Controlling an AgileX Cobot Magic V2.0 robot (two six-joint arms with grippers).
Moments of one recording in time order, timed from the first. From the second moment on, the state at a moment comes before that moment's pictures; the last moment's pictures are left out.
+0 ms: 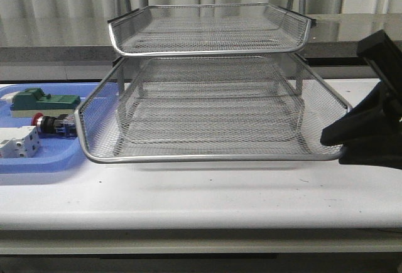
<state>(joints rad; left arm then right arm) -0.07 -0.01 0.00 0.09 0.04 -0.06 0.04 1.36 -0.39 1.70 0.56 -1.08</state>
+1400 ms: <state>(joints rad) -0.07 -0.01 0.00 0.09 0.04 -0.06 -0.07 0.55 -0.68 0.20 0.96 -0.20</state>
